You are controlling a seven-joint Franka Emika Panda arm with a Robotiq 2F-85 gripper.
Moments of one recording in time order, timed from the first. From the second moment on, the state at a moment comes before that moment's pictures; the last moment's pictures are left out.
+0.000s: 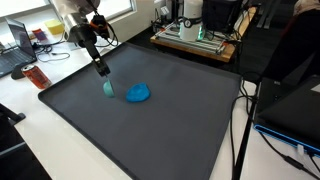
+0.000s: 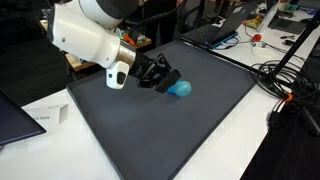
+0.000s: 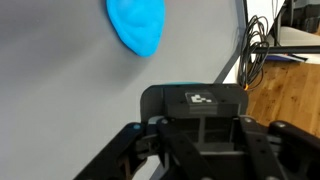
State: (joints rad) arm -0.40 0.59 0.00 -1.74 0.98 2.03 -0.53
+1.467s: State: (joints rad) arm -0.27 0.46 -0.04 -2.01 1.11 2.22 -0.63
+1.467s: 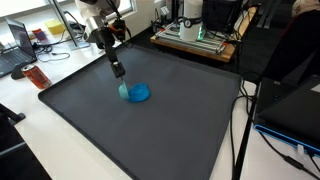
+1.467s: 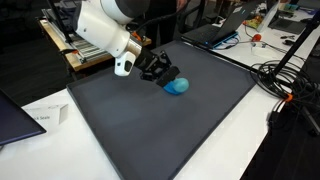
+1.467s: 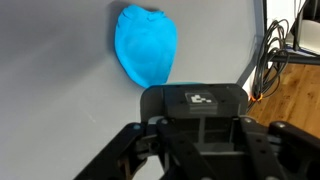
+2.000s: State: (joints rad) arm -0.19 0.42 -0.03 -2.07 1.12 2.36 -0.67
